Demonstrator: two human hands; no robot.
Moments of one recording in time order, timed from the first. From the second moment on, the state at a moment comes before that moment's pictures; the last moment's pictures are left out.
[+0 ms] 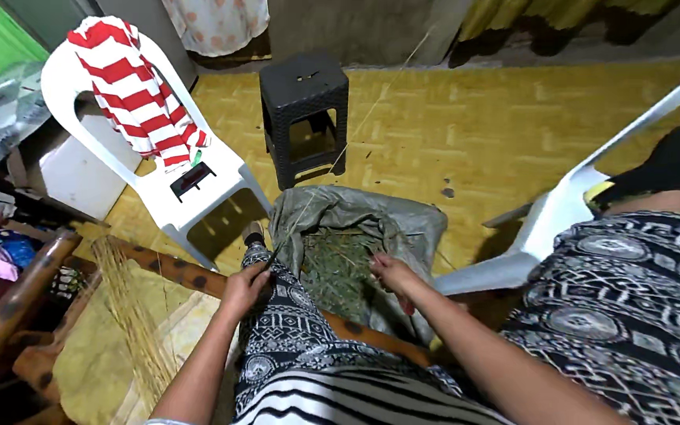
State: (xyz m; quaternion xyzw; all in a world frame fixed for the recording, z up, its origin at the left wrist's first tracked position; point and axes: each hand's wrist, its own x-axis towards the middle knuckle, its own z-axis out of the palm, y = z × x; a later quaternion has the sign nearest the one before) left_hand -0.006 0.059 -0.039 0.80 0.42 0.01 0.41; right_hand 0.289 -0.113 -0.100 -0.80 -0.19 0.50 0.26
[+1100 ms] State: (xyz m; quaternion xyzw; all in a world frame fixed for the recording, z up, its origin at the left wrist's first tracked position) left_hand 0.095 0.010 -0.036 0.81 0.38 -0.17 0.42; right_hand 0.231 -0.096 -0.047 -0.81 -0.48 0.31 0.14
